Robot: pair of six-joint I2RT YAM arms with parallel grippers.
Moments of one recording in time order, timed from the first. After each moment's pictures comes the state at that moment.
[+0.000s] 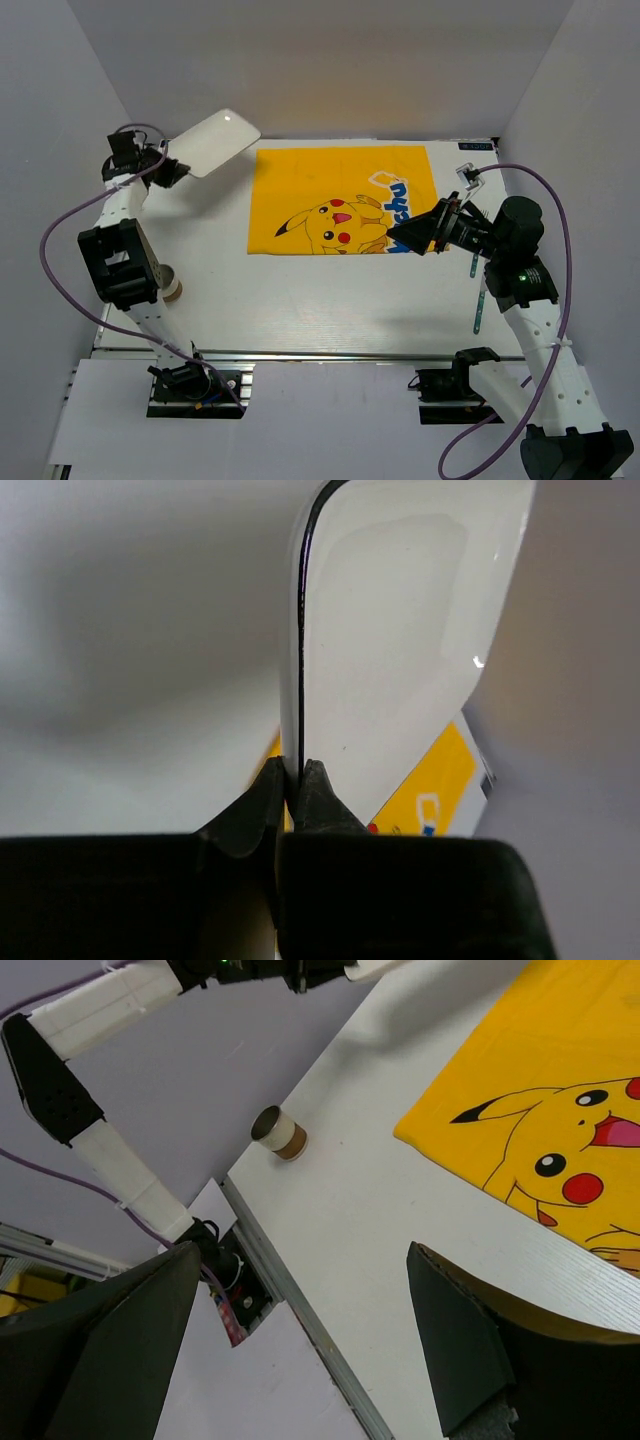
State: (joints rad) left arm 0.30 1.89 1.51 -0.32 0.33 -0.87; right arm 0.17 0.80 0.89 -0.18 -0.88 0.58
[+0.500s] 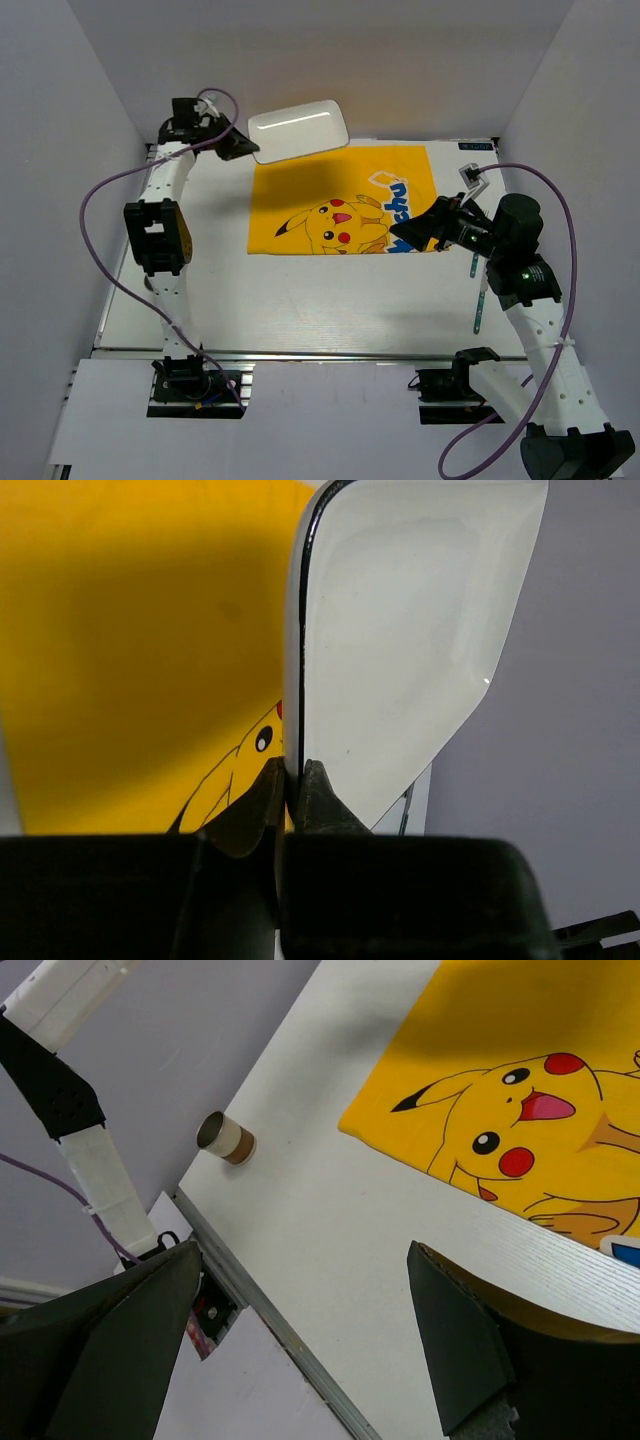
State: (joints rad) left arm 0.06 2.21 2.08 -0.50 0.75 -0.66; right arm 0.17 0.82 0.93 -0.31 -0.75 0.50
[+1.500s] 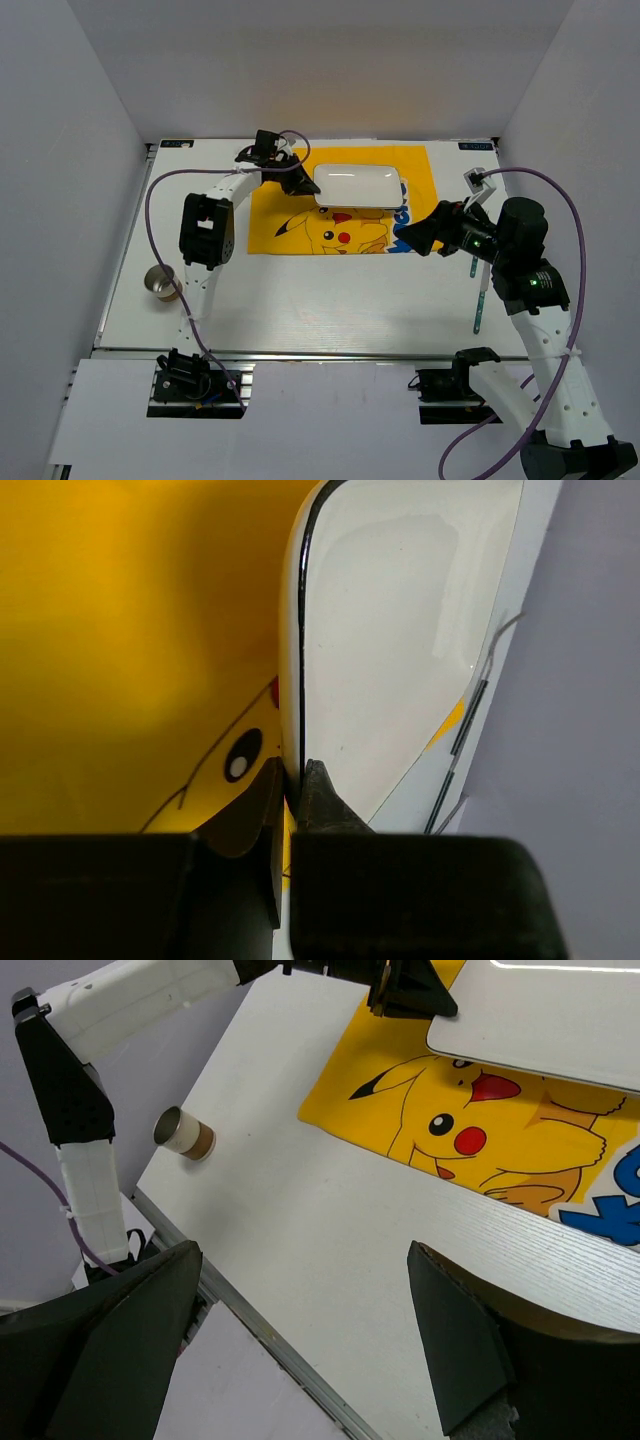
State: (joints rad) left arm -0.27 2.45 2.07 -0.45 0.68 -0.70; right arm 0.17 0.78 0.97 -0.48 -0.65 0.41
